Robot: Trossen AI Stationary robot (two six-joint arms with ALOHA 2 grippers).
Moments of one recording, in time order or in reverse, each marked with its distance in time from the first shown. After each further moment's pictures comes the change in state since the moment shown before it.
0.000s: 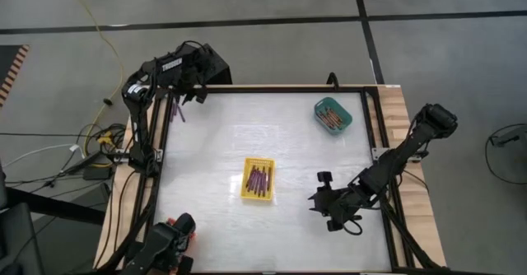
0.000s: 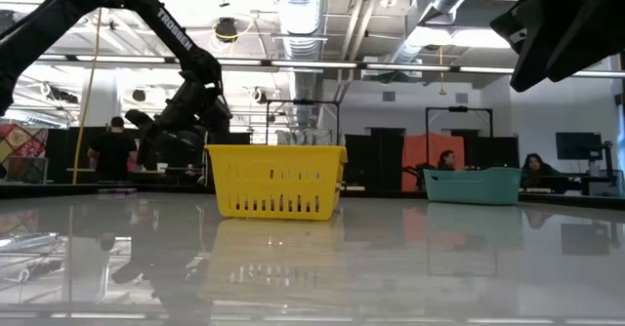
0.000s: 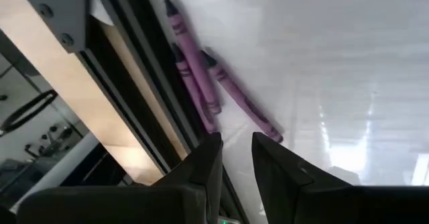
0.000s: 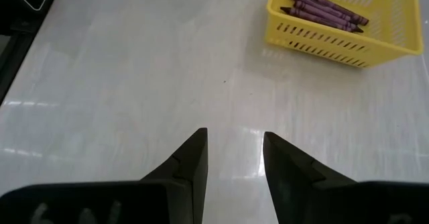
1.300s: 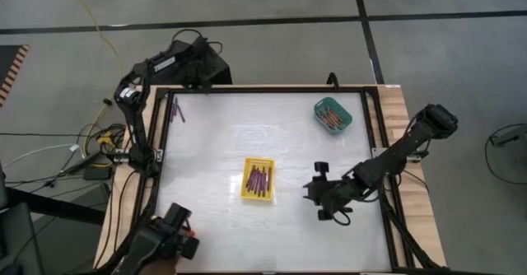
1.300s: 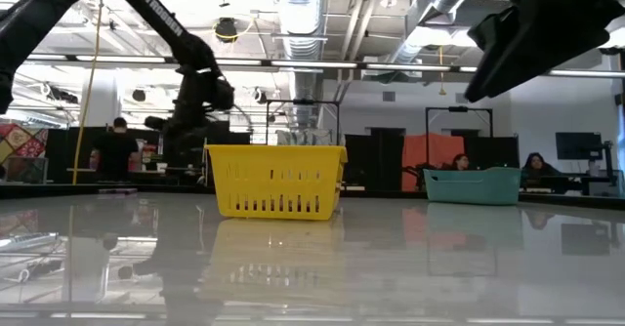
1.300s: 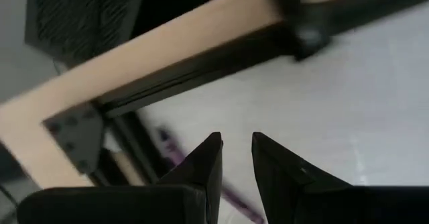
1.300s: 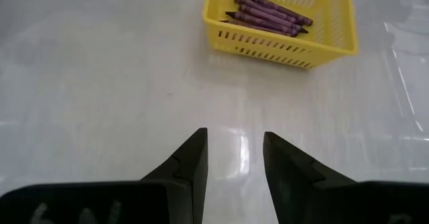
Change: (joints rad) left arm 0.020 -0.093 -0.016 0.414 0.032 0.240; right arm -0.103 0.000 0.001 0.001 0.052 -0.027
